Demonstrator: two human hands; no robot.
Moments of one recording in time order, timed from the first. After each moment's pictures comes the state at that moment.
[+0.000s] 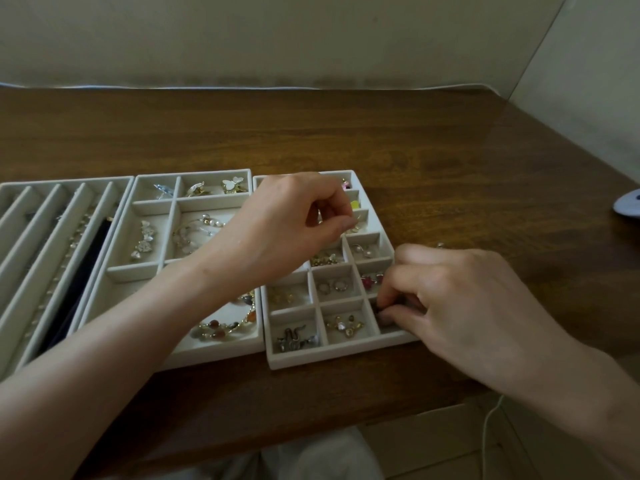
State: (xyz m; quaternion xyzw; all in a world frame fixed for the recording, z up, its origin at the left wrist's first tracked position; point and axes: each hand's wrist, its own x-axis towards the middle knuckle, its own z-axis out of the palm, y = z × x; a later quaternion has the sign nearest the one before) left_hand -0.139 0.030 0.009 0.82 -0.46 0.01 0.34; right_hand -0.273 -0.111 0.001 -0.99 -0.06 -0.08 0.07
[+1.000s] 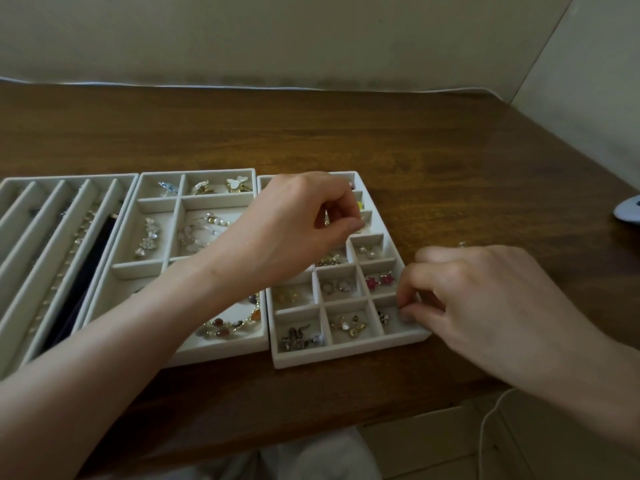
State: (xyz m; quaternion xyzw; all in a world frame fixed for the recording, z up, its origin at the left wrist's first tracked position) left_hand -0.141 0.031 0.011 0.81 -0.48 0.03 0.34; right_hand -0.275 -0.112 0.017 -1.00 -0.03 -0.04 0.02
